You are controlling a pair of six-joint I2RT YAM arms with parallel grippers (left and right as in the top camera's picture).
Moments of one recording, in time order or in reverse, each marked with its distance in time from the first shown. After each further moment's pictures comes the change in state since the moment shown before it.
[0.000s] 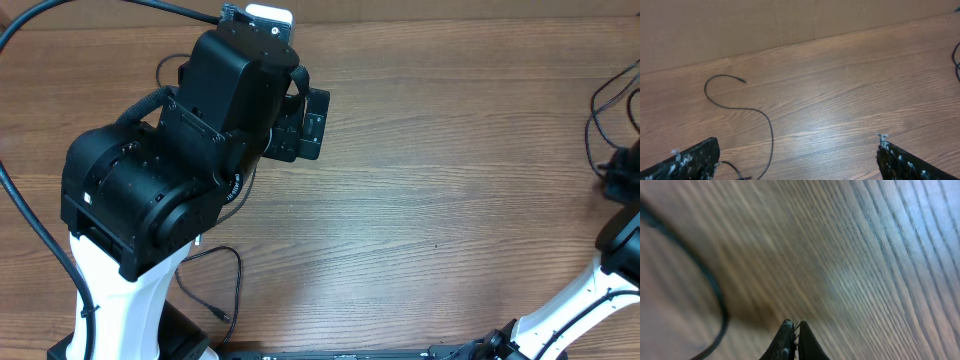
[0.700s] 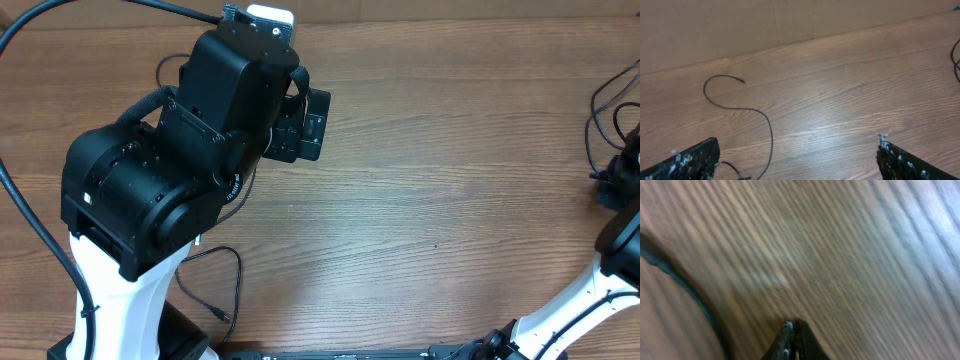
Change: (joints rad) left arm 0.000 0.000 0.000 0.000 0.005 0.003; right arm 0.001 -0.016 -0.182 0.303 0.094 0.034
